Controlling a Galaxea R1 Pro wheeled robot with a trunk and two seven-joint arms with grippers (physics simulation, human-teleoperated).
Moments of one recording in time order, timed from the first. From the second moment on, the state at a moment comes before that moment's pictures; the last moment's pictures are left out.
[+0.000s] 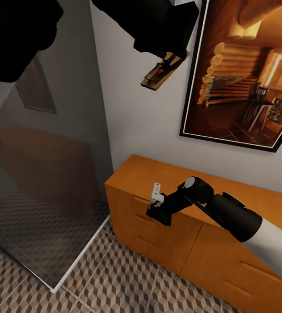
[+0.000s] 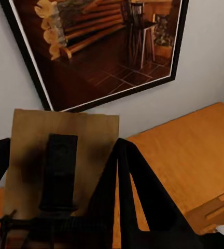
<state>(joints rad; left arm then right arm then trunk) -2.12 0.08 -0.97 -1.38 2.11 0.97 0.86 -1.02 -0.32 0.88 -1.44 -0.06 0.90 0.95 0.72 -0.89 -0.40</state>
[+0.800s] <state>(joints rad) -2.12 0.14 -1.69 -1.38 2.18 0.56 0.86 -0.89 -0.48 0.51 -1.44 -0.06 0.99 0.94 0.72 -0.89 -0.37</state>
